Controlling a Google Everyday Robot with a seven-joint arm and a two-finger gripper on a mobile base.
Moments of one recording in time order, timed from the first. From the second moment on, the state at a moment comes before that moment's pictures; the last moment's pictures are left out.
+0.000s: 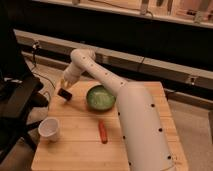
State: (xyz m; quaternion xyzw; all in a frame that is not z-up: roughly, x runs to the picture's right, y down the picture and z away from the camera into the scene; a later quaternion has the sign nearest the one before) arm -0.237 -0.012 0.882 -0.13 -0.42 -0.41 0.80
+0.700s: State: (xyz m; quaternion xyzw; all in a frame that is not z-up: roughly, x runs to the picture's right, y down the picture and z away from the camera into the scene) arm -0.238 -0.013 0.882 -0.13 -0.43 -0.41 0.80
